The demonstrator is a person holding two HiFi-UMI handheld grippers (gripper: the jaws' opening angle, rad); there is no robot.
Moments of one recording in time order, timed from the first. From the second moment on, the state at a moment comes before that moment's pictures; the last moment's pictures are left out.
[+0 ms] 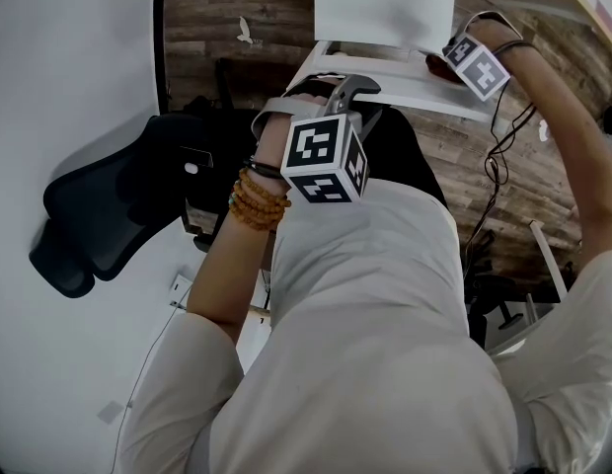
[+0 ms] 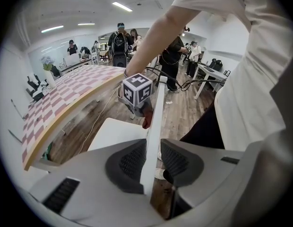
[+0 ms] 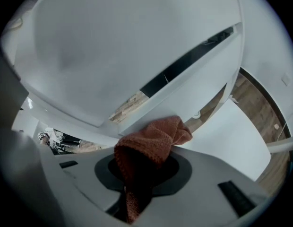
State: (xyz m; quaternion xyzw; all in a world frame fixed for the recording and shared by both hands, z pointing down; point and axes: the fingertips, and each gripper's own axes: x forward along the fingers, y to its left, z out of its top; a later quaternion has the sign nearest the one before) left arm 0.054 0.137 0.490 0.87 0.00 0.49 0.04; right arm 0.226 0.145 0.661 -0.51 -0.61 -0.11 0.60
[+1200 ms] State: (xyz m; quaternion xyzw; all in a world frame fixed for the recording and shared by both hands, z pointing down) left arm 0.053 0.143 0.451 0.89 -0.02 0.46 0.03; right arm 0.175 0.136 0.460 -0.15 -0.84 -0.03 0.52
